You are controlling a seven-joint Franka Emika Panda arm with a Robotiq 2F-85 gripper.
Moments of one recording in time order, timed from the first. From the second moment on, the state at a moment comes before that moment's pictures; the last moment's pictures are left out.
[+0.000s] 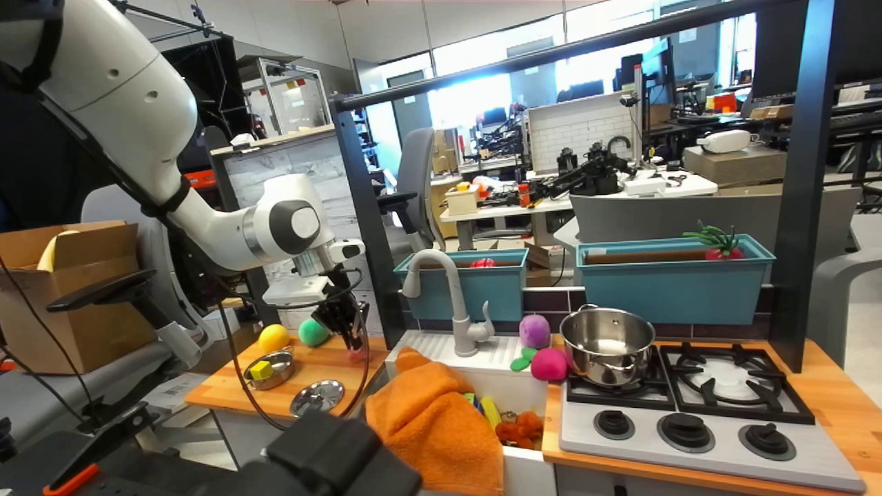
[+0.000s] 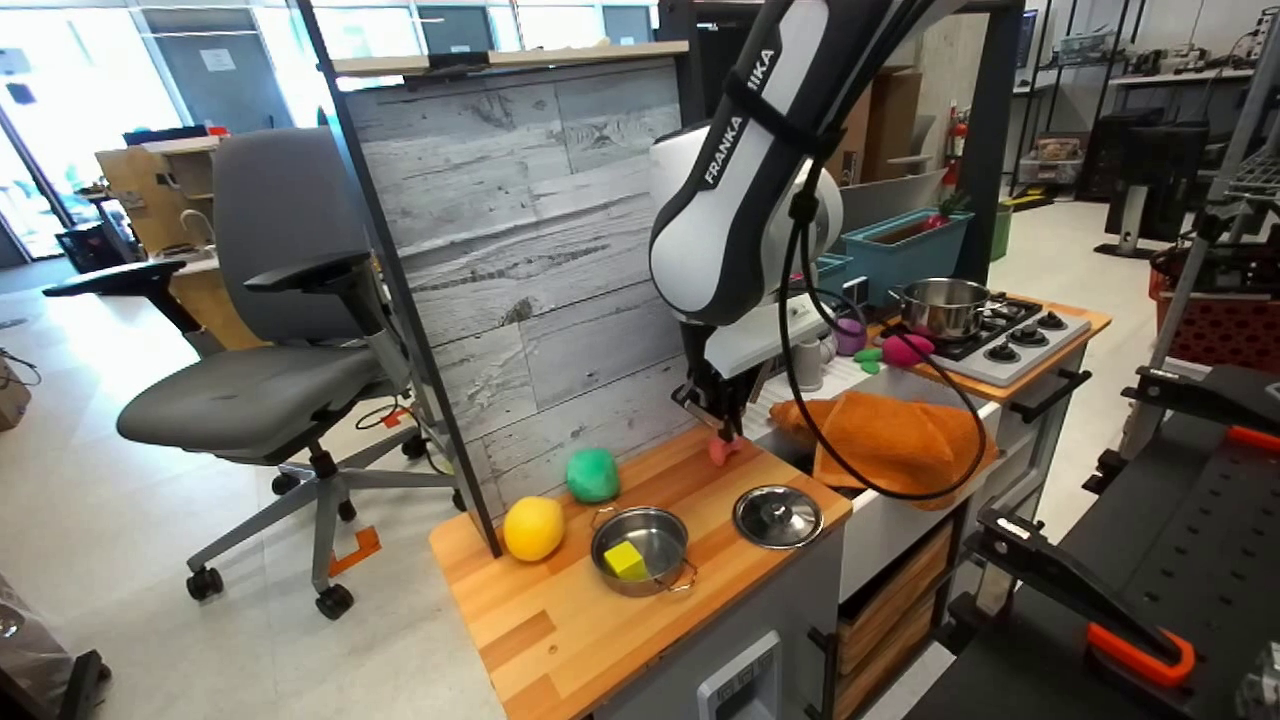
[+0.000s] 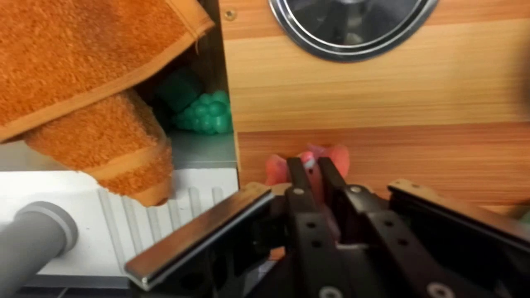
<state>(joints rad) 0.26 1.06 -0.13 -1.51 -0.03 2.57 0.23</state>
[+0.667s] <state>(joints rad) 0.10 0.75 -0.19 -1.77 -0.05 2.49 0.17</state>
